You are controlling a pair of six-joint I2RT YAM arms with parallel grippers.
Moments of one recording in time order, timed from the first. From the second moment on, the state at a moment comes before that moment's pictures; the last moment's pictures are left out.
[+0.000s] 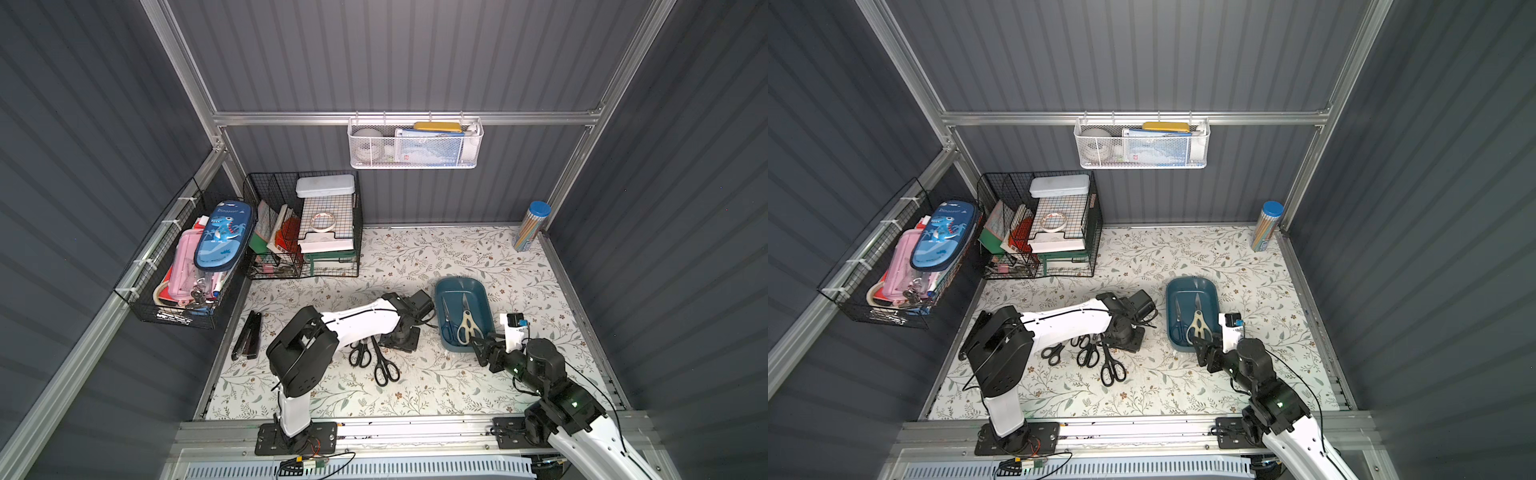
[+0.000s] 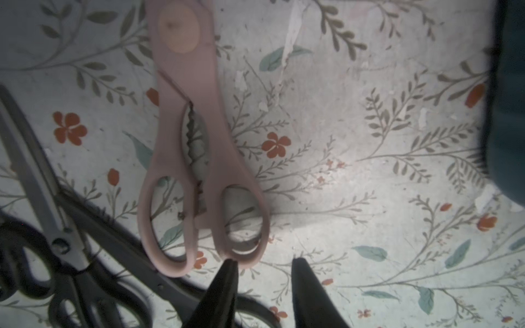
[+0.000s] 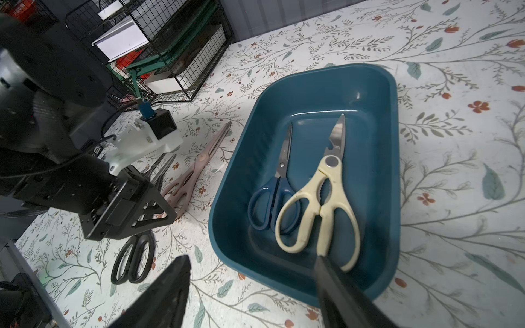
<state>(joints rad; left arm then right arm) -0.94 1.88 1.28 -0.85 -0.02 -0.59 0.47 0.28 0.24 -0.39 -0.08 0.42</state>
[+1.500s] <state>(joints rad) -1.04 2.16 2.07 -1.06 -0.01 -0.60 0.47 0.01 0.24 -0.58 0.11 0.46</state>
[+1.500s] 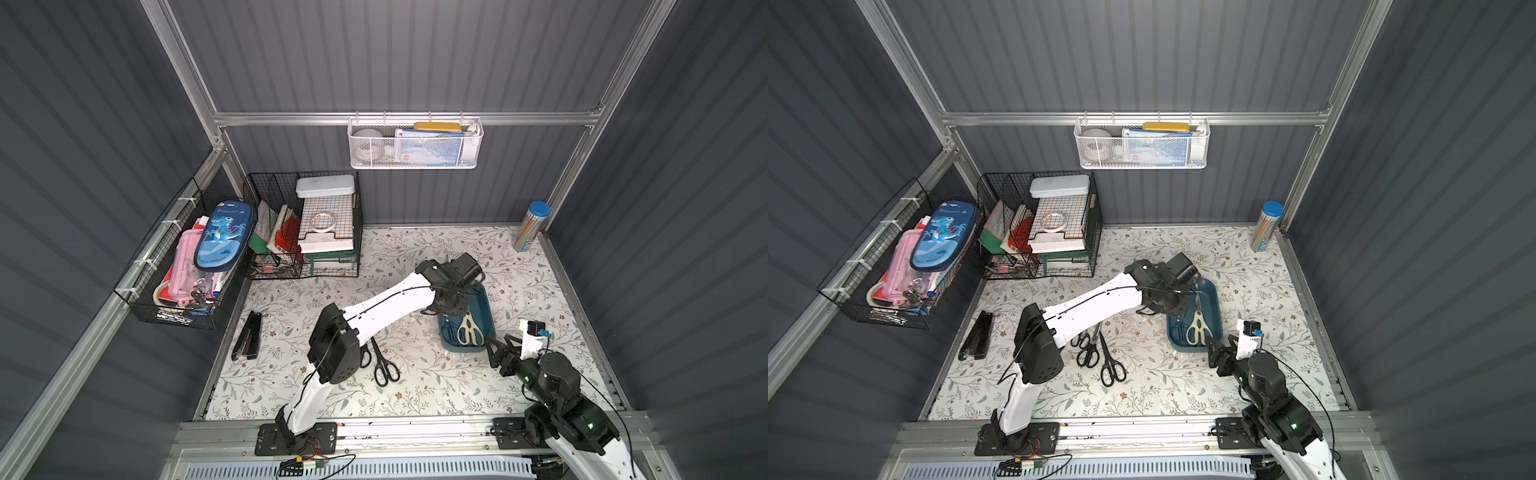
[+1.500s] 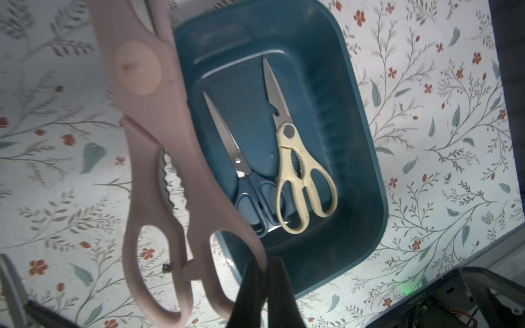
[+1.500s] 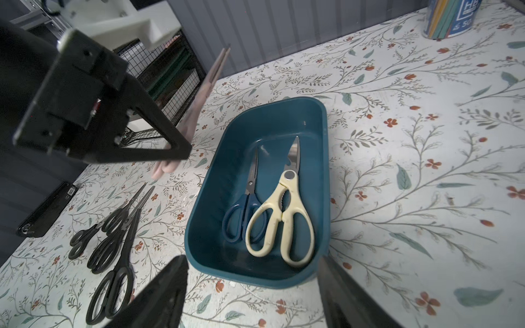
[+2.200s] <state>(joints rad) -1.06 2.38 2.19 -1.00 0.13 -0.64 0.47 0.02 0.24 -0.58 0.12 0.47</state>
